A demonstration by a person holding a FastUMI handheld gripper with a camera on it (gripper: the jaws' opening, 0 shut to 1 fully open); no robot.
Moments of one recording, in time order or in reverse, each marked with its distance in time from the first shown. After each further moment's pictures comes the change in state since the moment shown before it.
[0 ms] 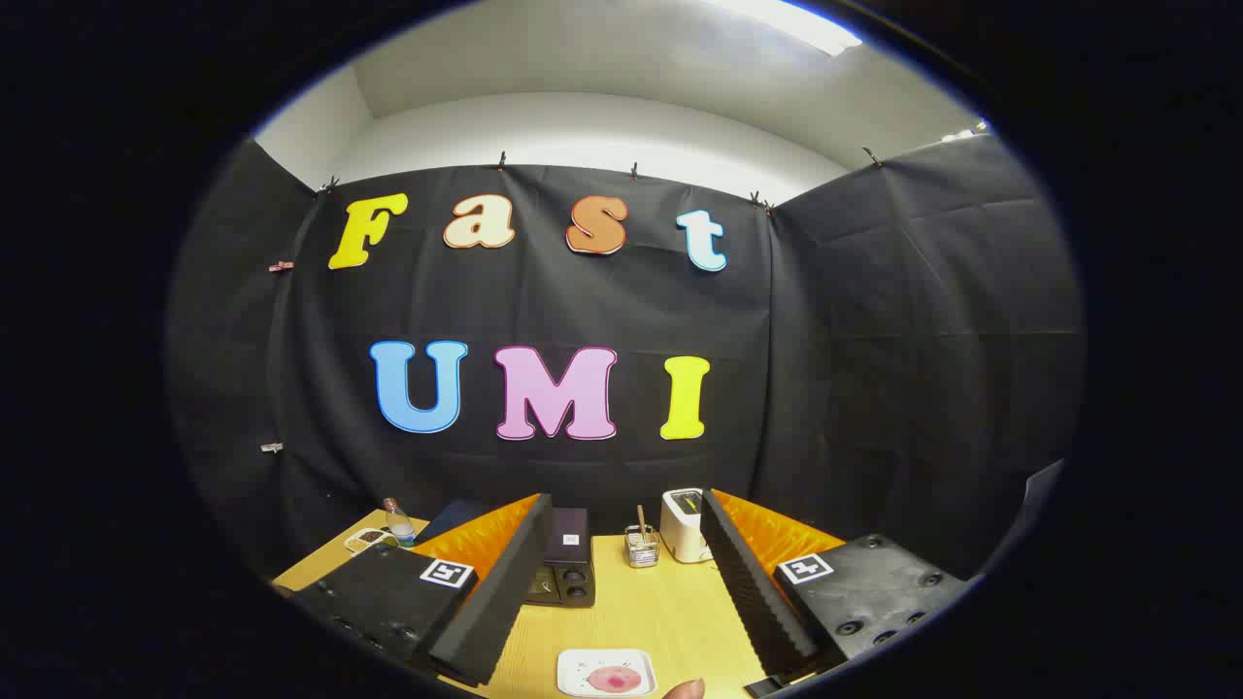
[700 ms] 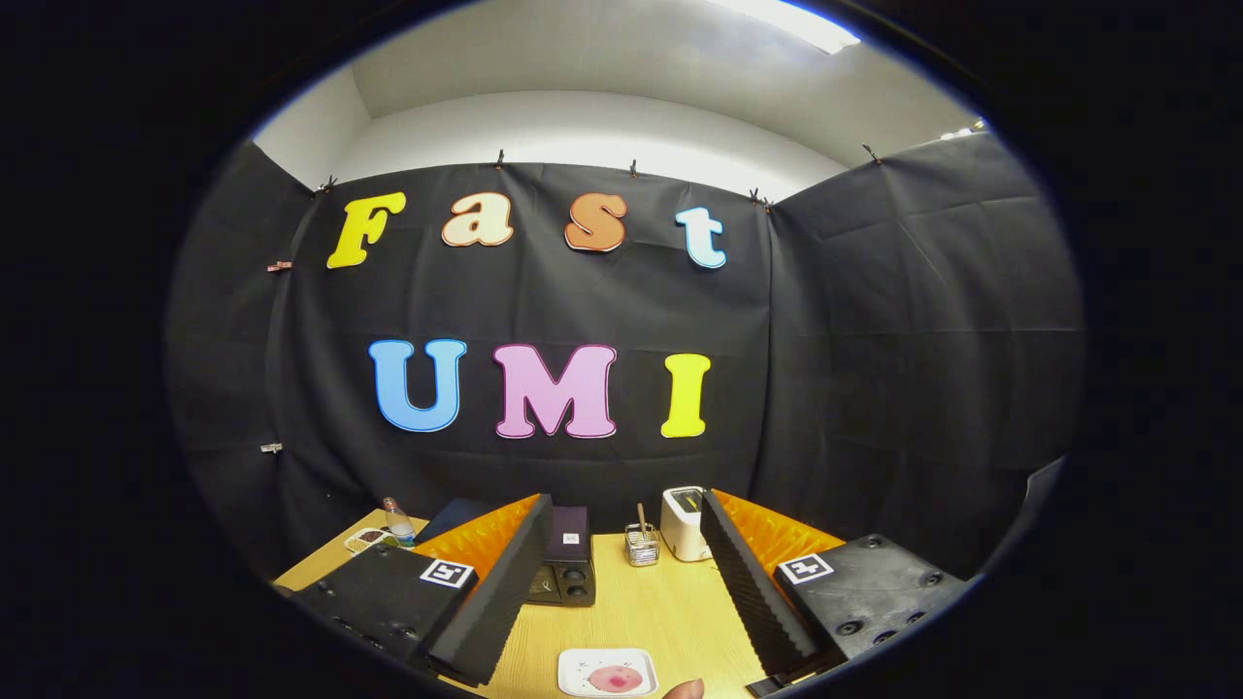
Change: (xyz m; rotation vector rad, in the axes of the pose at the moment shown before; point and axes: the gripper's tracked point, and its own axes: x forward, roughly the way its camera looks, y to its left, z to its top) arm 0.005 -0.005 0.000 -0.005 0.010 -0.005
